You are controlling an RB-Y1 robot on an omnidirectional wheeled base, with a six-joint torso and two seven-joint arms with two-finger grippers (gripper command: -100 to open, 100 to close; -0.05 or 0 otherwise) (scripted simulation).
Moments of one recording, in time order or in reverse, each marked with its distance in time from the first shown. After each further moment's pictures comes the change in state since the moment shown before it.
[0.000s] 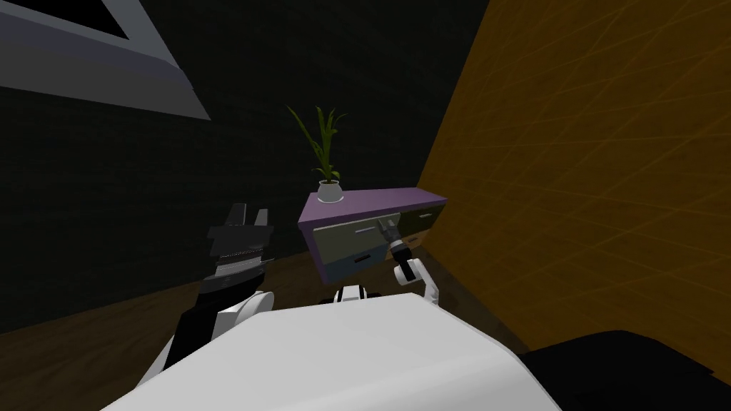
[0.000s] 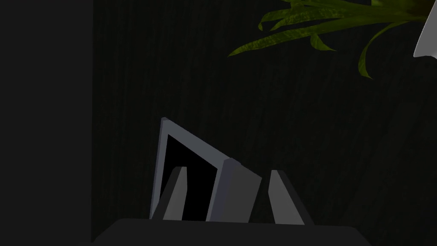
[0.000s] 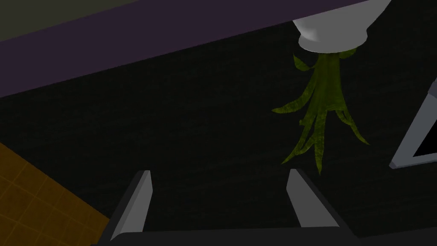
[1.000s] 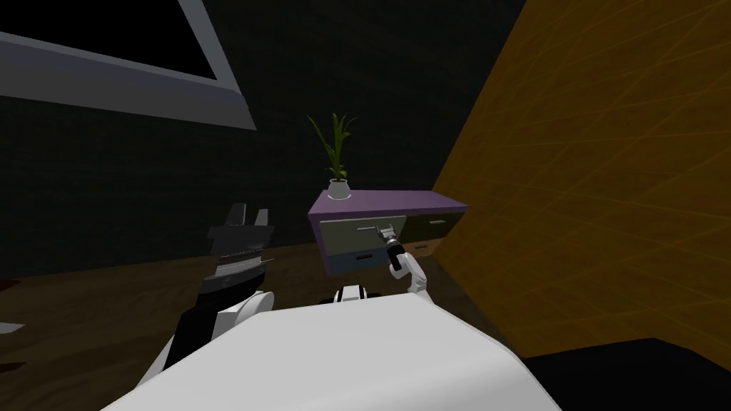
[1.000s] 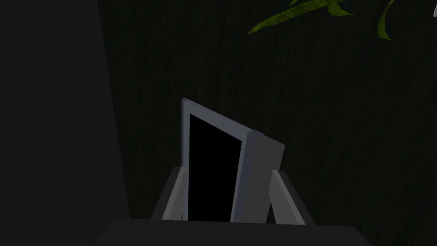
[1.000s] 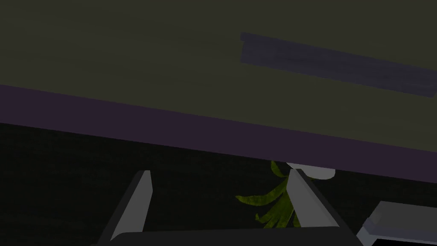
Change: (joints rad) left arm 0.000 0.000 0.000 0.000 0.000 0.000 0.000; right arm -0.137 -0.010 0.033 0.218 0.281 0.250 0.172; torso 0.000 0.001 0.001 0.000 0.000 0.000
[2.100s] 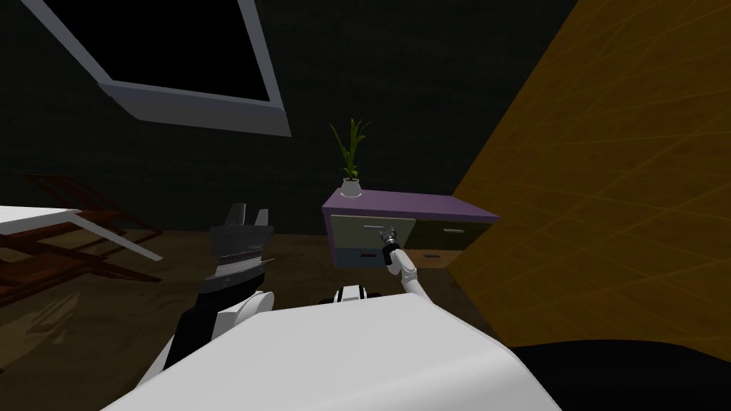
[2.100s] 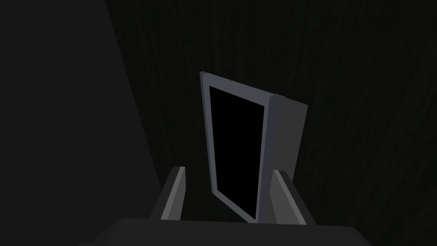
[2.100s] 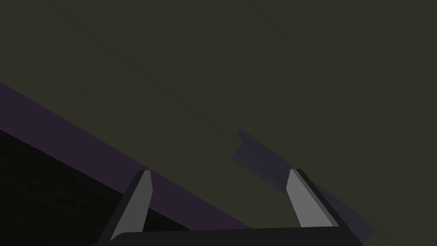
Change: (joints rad) left arm 0.000 0.000 0.000 0.000 0.000 0.000 0.000; right arm -0.136 -0.004 0.036 0.241 0.280 0.243 0.159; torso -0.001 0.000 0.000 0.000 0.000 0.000
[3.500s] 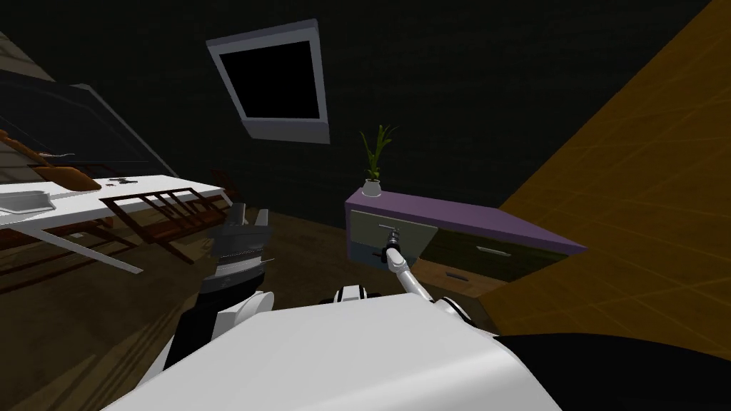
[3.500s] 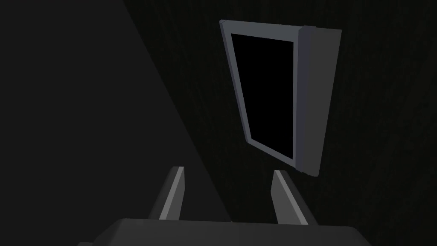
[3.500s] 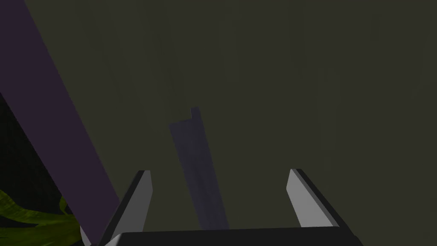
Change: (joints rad) left arm 0.000 0.000 0.000 0.000 0.000 0.000 0.000; right arm -0.171 -0.008 0.042 0.366 0.366 0.302 0.200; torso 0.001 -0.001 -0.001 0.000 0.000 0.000
